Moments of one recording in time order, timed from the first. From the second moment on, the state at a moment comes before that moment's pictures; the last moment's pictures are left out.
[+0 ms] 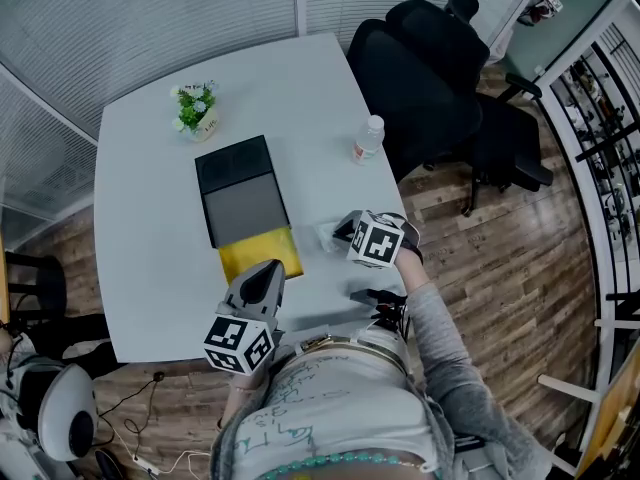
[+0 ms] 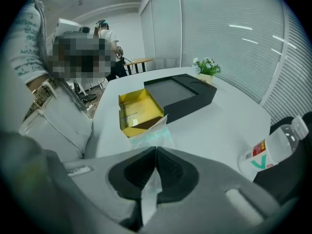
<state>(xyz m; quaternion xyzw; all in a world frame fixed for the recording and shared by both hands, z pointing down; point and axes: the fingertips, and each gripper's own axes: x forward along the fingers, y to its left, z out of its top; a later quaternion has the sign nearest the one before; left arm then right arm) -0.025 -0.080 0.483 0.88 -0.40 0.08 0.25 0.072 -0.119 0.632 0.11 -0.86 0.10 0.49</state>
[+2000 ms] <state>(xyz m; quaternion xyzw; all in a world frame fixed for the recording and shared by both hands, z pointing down) -0.022 -0.078 0.496 0.88 -0.39 0.09 0.26 0.065 -0.106 0.717 0.10 -0.82 0.11 0.55</state>
